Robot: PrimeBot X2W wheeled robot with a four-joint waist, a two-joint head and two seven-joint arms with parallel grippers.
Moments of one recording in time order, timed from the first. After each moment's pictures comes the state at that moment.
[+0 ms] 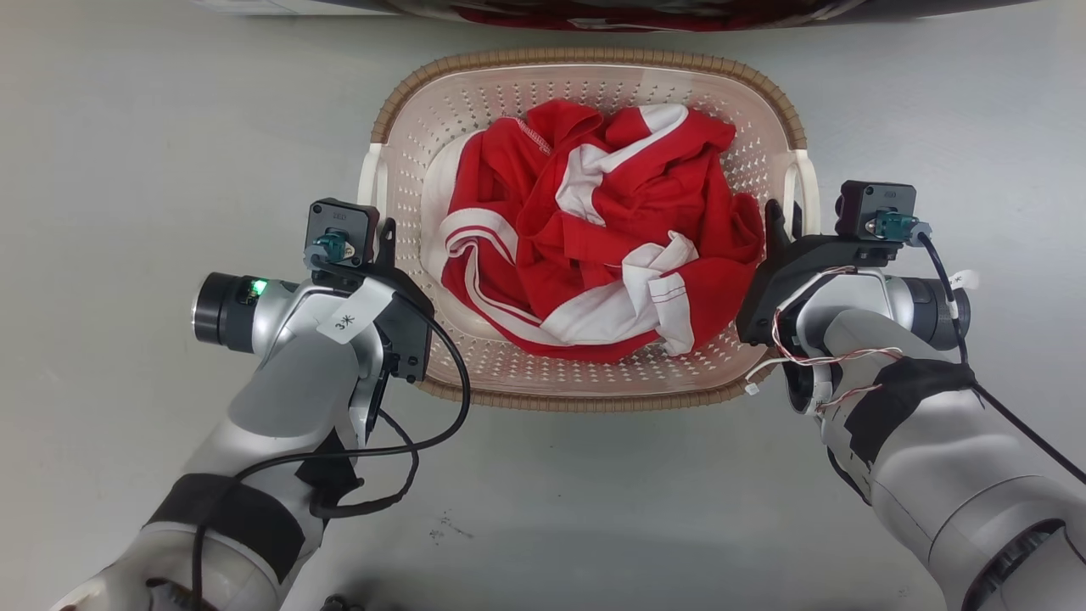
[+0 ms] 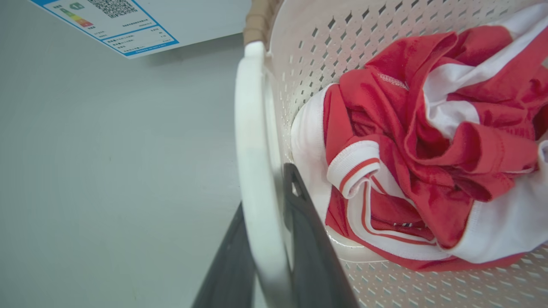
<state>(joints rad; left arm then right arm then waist) -1.02 0.04 -0.92 1.21 -0.82 0.10 -0.19 -1.07 -0.07 1.04 1.21 1.10 -0.13 -0.22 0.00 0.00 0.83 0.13</state>
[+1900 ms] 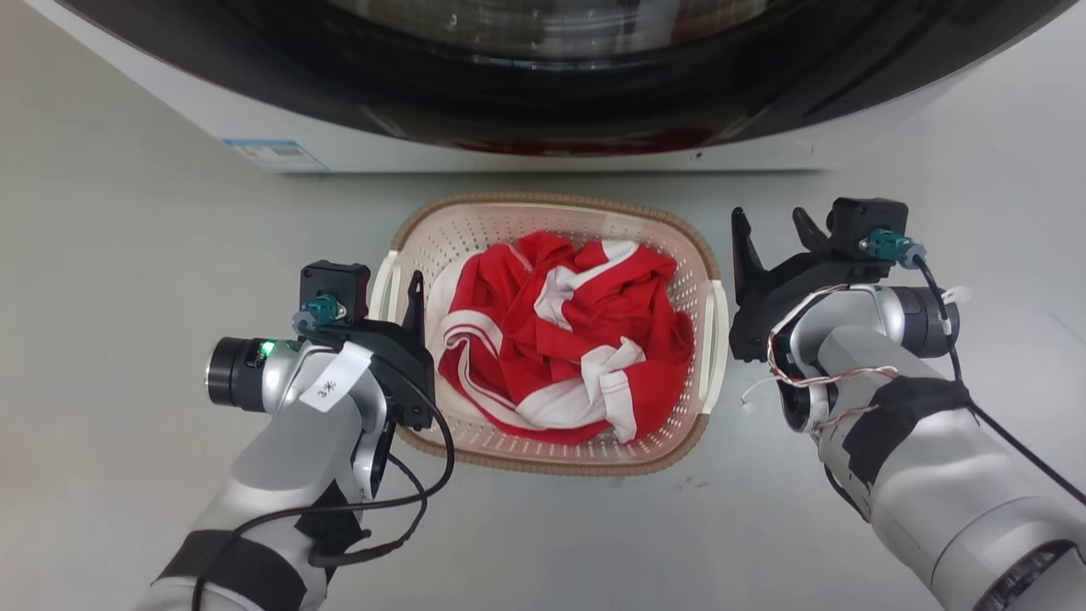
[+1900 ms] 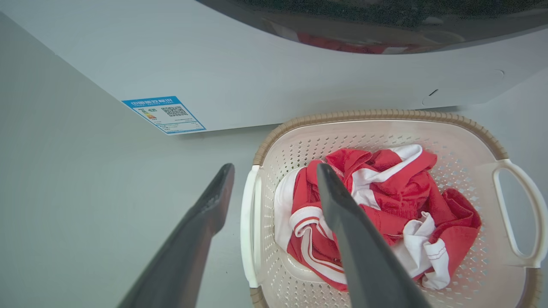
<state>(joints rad) -0.91 0.05 -0.85 1.16 -0.84 0.10 -0.25 -1.03 -0.09 0.97 1.14 1.03 -0.13 -0.25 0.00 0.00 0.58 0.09</state>
